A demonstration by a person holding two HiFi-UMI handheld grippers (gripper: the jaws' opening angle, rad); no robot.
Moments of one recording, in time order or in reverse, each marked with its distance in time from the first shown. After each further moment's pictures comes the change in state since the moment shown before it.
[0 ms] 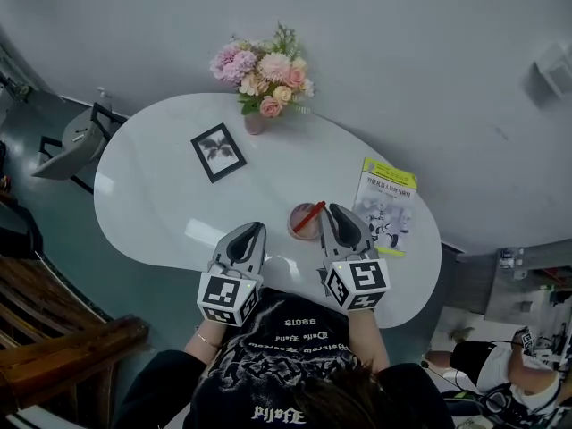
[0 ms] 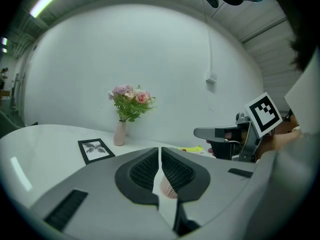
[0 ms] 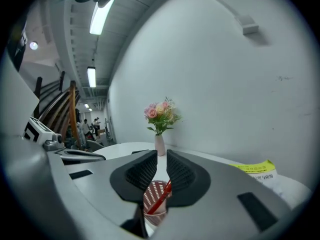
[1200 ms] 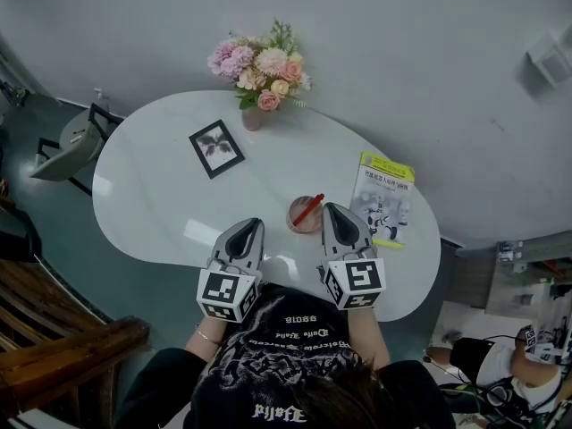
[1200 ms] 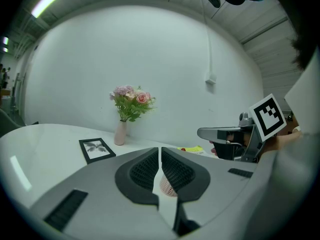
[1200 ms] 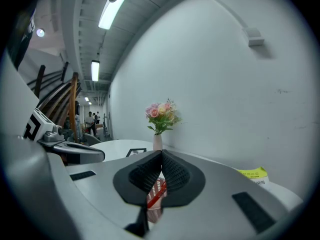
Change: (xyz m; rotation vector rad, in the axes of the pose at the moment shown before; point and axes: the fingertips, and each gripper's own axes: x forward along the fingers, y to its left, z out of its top) left arm -0.008 0.000 -0.004 -0.007 -0.012 0.001; right arm -0.013 0.006 -0.003 -0.093 -0.010 -0.036
